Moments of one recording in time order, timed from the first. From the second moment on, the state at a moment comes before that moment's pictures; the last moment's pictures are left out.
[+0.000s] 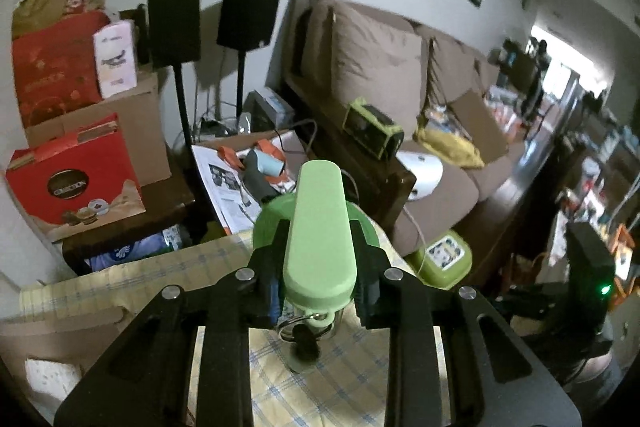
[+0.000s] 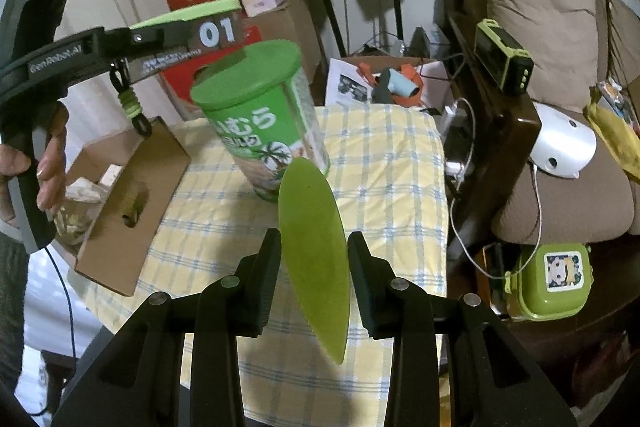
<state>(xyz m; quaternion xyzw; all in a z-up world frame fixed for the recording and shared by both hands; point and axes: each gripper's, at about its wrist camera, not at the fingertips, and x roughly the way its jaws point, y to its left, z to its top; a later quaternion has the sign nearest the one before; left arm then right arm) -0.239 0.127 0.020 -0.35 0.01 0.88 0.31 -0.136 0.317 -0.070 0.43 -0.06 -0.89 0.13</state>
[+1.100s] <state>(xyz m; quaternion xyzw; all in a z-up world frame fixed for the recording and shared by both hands) -0.142 -0.015 0.019 -0.30 -0.03 0.94 0.13 -0.147 0.202 -0.019 0.40 -0.01 -0.90 0.18</state>
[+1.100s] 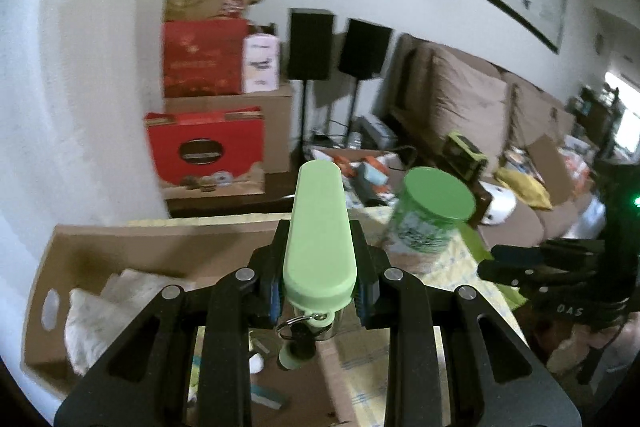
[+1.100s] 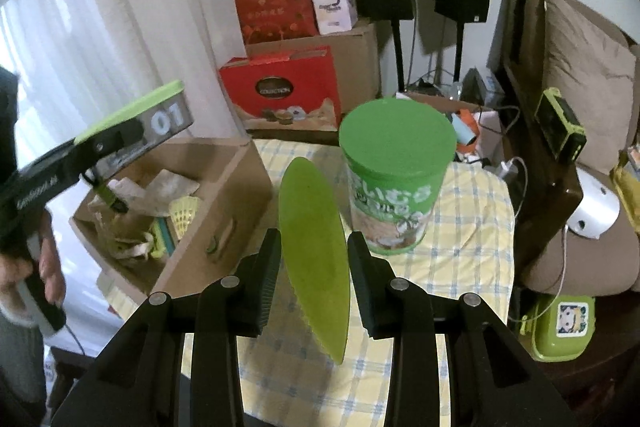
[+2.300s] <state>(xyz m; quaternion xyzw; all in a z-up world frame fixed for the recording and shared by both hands) -0.115 -0.103 -0.009 -0.32 -0.05 0.95 0.01 -0.172 0.080 -0.011 0.39 -0.01 -0.90 0.22</state>
